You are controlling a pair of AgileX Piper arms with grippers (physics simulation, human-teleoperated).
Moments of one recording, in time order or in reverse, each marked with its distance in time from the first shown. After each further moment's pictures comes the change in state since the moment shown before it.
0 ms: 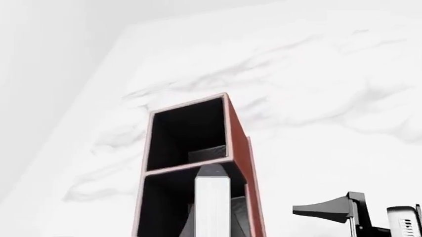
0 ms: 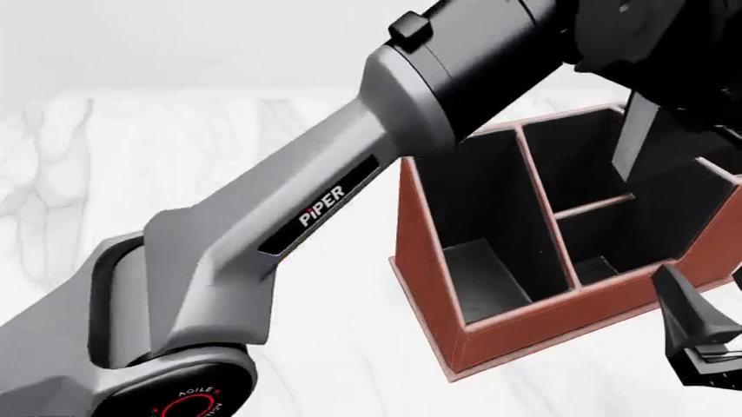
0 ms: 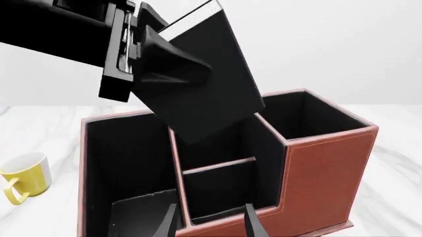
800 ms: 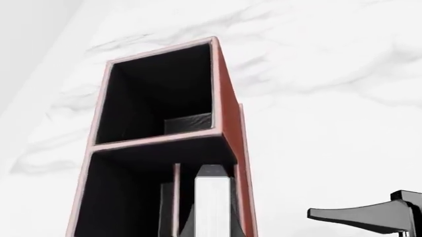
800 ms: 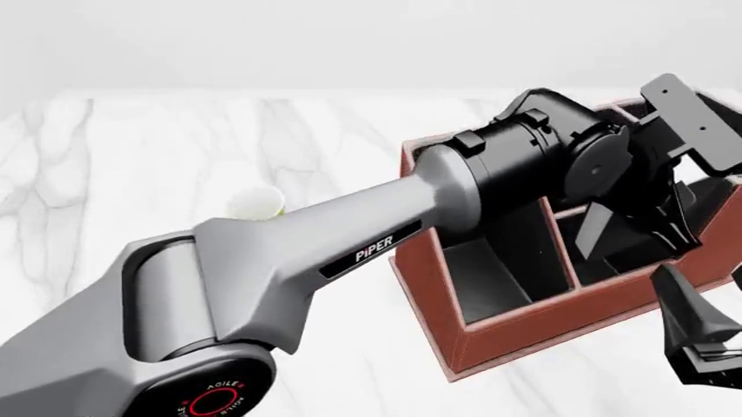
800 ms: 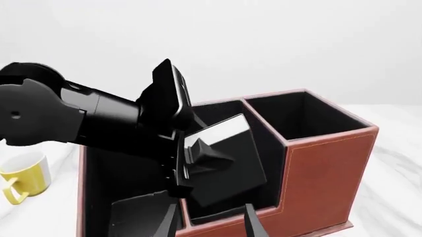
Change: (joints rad) left arm 0.016 0.047 0.350 -0.260 -0.058; right arm 0.000 0.012 0.000 -0.011 -0.003
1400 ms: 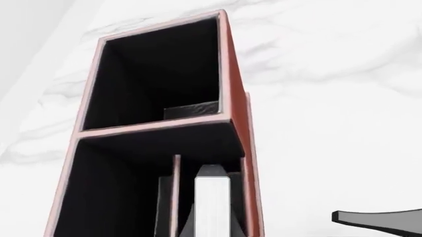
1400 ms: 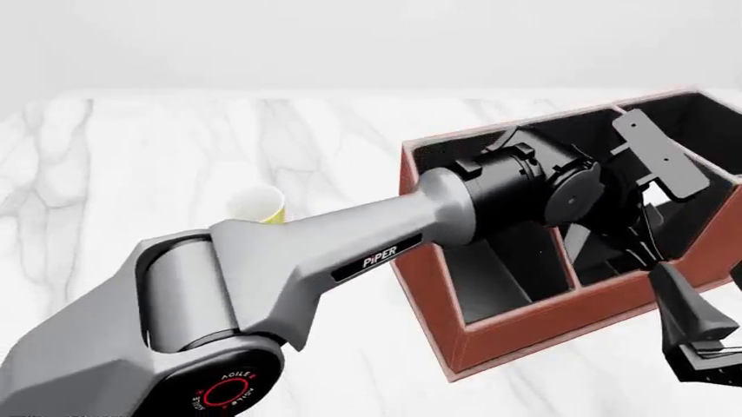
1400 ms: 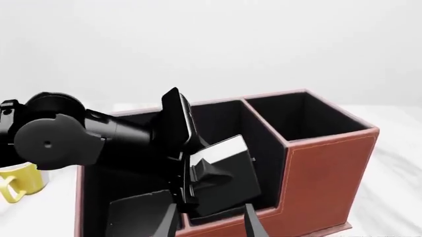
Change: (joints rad) left arm 0.023 0.026 0.099 -0.106 0.000; right arm -0.001 0.026 0.000 -0.021 0.004
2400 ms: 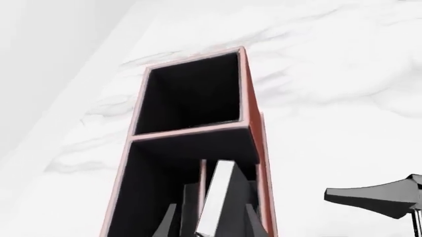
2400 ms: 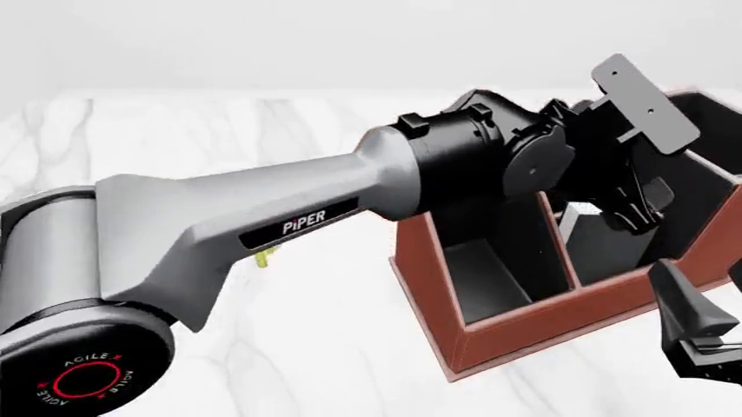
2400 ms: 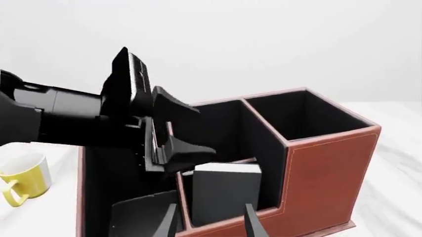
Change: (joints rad) left arm 0.020 -0.221 0.269 -0.188 0.016; right arm 0.000 0.024 0.000 -0.023 0.007
